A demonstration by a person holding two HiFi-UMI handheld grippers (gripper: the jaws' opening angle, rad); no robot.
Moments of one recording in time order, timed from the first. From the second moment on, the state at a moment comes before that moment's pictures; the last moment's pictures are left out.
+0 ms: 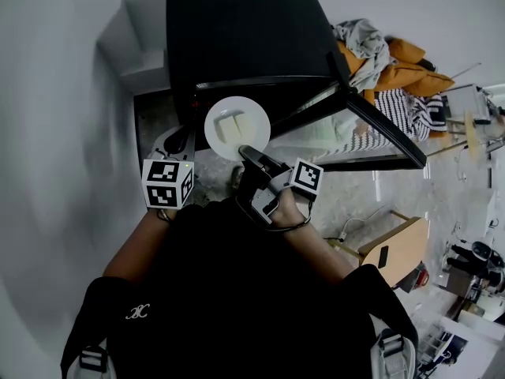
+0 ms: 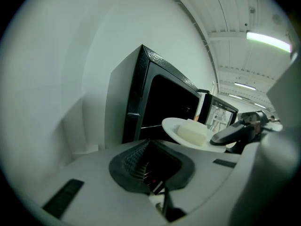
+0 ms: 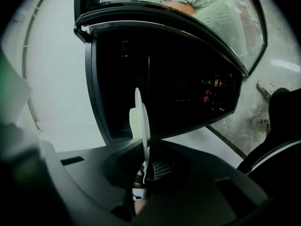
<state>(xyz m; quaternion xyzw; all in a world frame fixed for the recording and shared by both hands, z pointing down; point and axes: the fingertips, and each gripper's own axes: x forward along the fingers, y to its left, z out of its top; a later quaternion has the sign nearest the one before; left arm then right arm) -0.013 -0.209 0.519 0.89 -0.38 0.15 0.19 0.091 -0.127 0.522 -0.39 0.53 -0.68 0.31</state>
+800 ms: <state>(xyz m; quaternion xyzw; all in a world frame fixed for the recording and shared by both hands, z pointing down) -0.010 -0.207 0.520 0.89 -0.38 0.15 0.18 0.096 -0.126 0.520 -0.39 0.55 -0.67 0.32</state>
